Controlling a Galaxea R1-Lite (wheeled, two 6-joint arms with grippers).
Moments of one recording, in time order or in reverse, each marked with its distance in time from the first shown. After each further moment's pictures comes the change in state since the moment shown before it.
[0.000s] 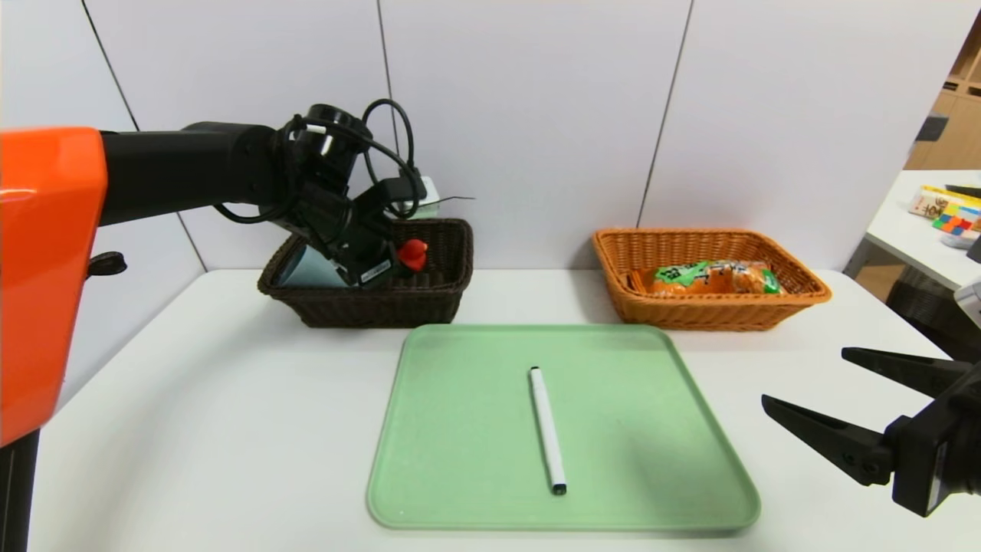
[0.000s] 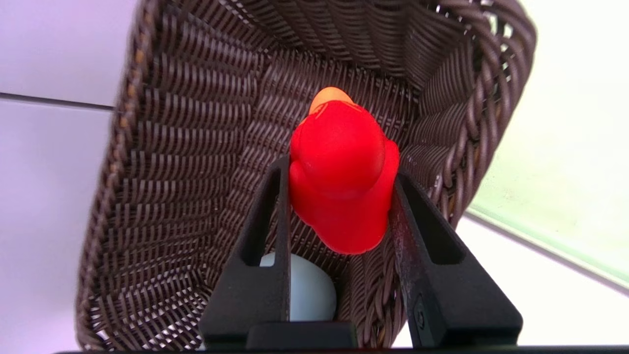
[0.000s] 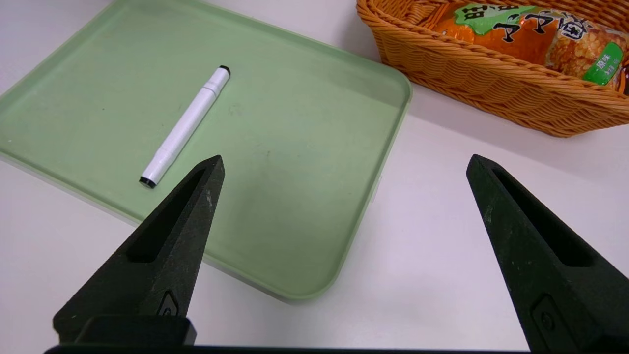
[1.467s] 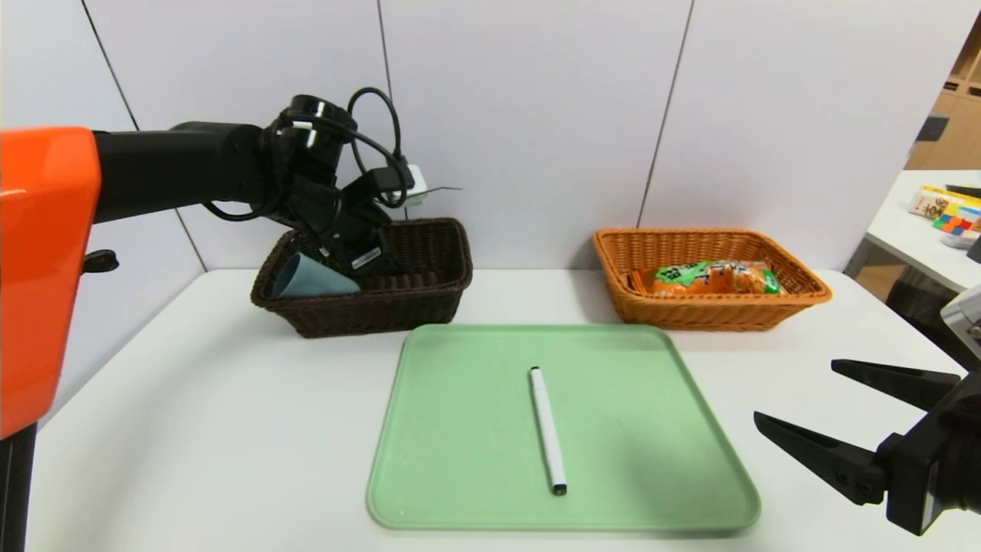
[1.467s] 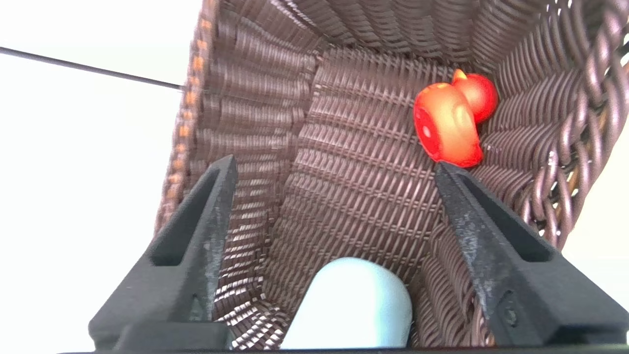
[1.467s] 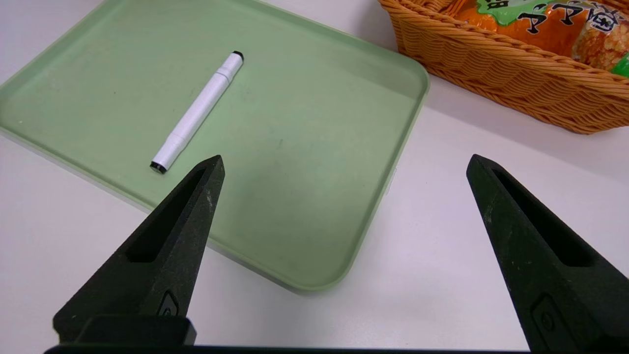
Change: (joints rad) left arm 0.033 -0.008 -0.005 -0.080 0.025 0.024; right arm 0.039 0.000 0.017 0.000 -0.007 0.003
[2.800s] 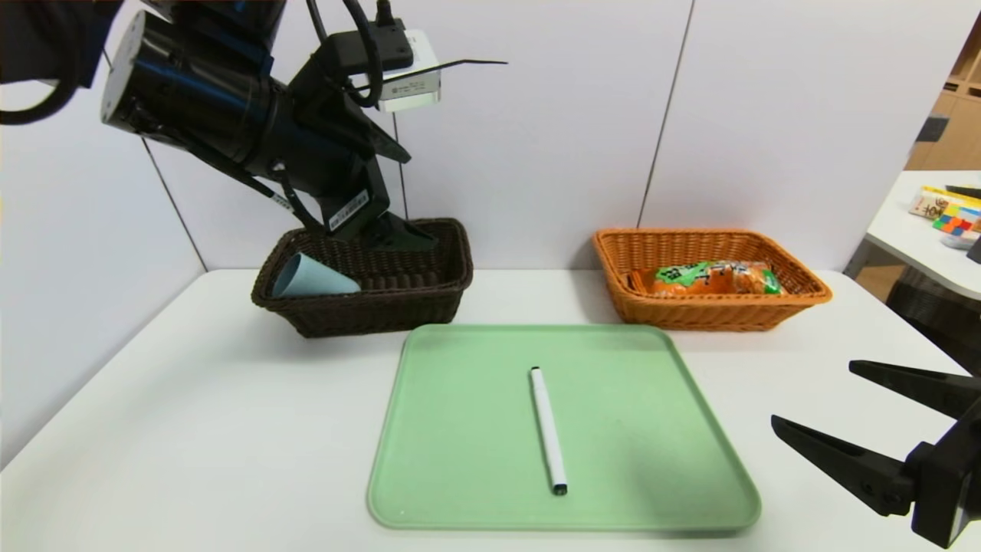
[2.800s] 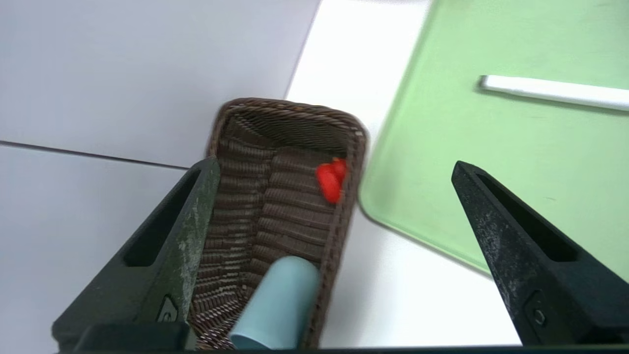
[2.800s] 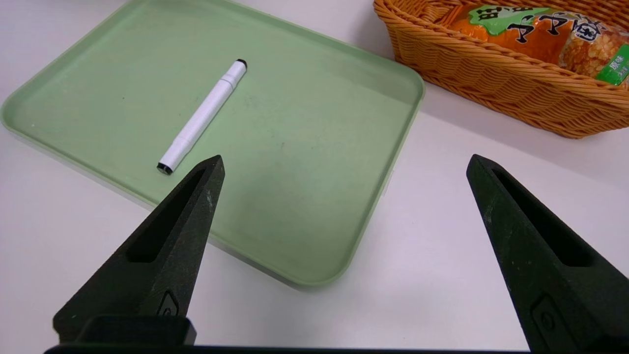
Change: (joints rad) left arm -0.246 -0.351 0.007 0.239 -0.004 -0.136; right arm 0.005 -0.053 0.009 0.013 -0.005 -0.001
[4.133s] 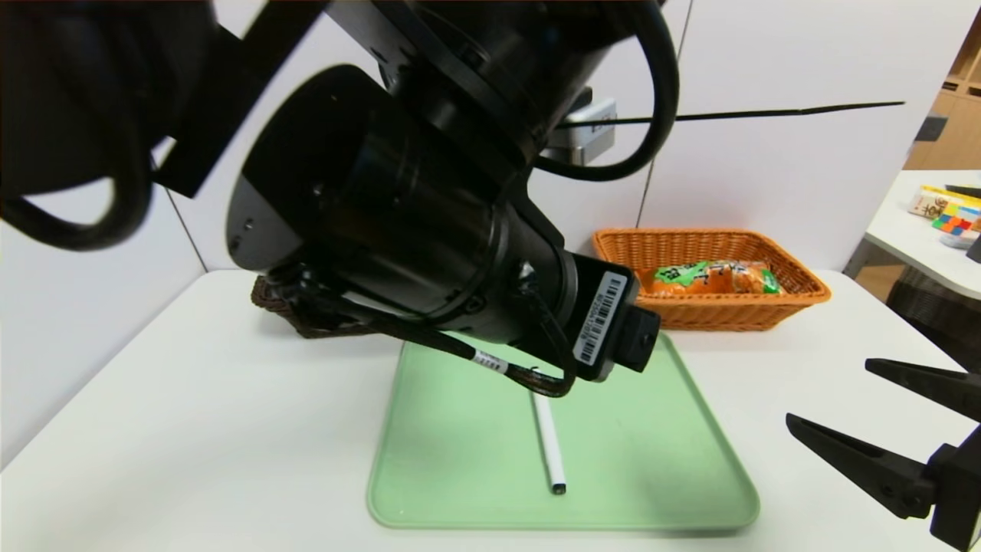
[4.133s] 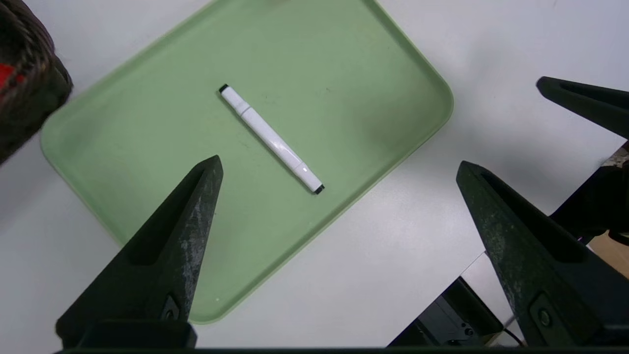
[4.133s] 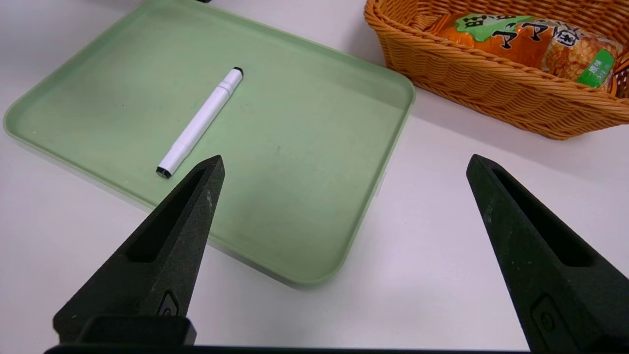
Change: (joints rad) left arm -0.517 0.063 -0.001 0.094 0.356 -1.112; right arm -0.001 -0.036 0.002 0.007 -0.011 0.000
